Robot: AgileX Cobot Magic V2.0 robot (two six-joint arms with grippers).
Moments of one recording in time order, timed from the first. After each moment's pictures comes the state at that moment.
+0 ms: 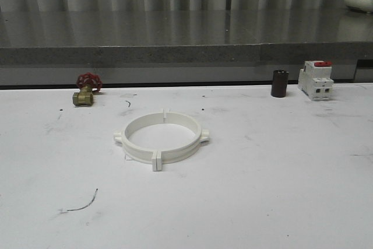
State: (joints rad) left arm -0.29 0.20 -0.39 0.39 0.45 -0.23; right arm 0.24 0.15 -0.37 -0.22 0.53 0.23
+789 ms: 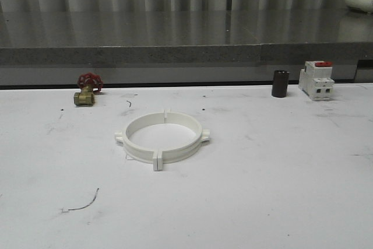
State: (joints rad) left arm 0.02 -0.01 -0.10 -0.01 0.25 0.08; right arm 0.24 0.15 -0.37 -0.22 0.52 0.23
